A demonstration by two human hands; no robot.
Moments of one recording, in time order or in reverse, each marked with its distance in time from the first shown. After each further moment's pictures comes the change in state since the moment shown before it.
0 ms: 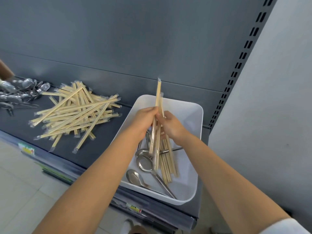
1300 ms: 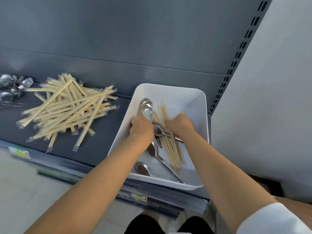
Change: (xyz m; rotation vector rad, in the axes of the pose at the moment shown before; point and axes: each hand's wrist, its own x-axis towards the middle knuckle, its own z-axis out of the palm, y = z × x) left_hand -0.007 -0.047 -0.016 1.757 -0.095 0.070; right_hand 0.003 0.032 0.005 -0.568 0.335 0.374
